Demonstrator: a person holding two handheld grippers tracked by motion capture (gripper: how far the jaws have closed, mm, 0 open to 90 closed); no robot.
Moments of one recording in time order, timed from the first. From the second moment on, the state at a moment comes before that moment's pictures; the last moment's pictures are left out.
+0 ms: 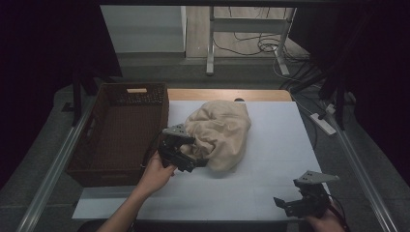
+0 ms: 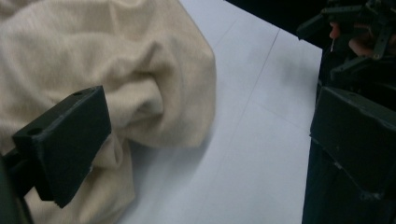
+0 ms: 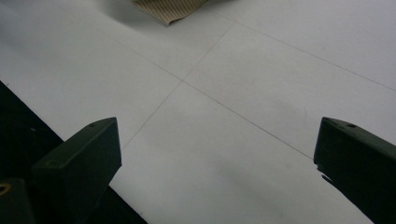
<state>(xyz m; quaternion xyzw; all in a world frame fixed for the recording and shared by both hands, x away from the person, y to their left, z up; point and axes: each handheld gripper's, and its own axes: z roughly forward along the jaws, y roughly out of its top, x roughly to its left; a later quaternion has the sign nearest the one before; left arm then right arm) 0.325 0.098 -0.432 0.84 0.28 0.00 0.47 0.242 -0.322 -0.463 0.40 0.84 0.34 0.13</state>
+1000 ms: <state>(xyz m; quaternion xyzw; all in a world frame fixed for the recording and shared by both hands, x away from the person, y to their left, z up) 0.239 0.151 -0.449 0.82 0.31 0.01 0.48 0.241 -0.321 -0.463 0.40 0.84 0.34 0.13</state>
